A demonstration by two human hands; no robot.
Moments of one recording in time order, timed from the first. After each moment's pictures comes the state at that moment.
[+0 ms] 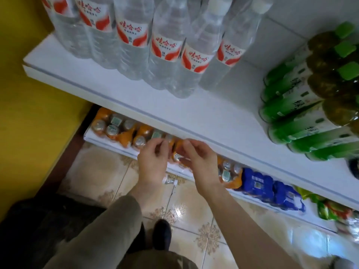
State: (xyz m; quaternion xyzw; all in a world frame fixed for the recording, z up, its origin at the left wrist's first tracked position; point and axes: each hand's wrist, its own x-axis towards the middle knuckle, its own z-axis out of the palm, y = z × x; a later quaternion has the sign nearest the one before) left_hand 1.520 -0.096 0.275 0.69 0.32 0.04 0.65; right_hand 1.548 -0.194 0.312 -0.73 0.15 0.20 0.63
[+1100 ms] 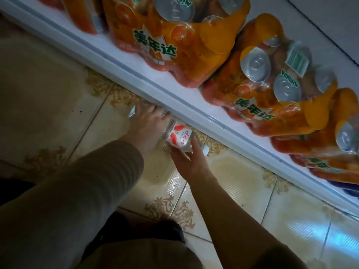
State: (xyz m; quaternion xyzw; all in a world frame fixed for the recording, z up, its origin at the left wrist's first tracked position) left_hand 1.505 -0.105 -0.254 0.98 -0.04 -0.15 0.11; right_hand 1.499 -0.249 -0.256 -0.38 0.51 0.32 0.70
